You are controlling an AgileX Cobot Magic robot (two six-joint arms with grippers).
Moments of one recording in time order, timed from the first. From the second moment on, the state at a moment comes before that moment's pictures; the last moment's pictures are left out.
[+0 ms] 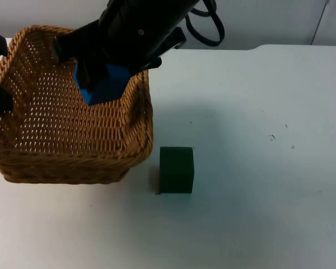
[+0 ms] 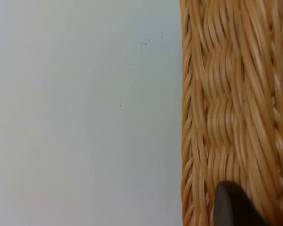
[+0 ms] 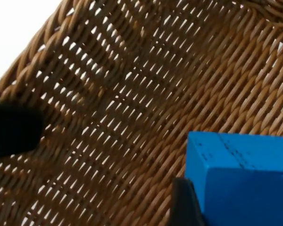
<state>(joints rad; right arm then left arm) 0.78 2.13 -1.69 0.13 0.59 0.05 0.07 1.56 -0.74 -1.10 0.55 0.75</state>
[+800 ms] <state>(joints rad) 0.78 2.19 -1.69 0.28 0.51 -0.07 0.07 1.57 -0.74 -1.12 0.55 0.75</state>
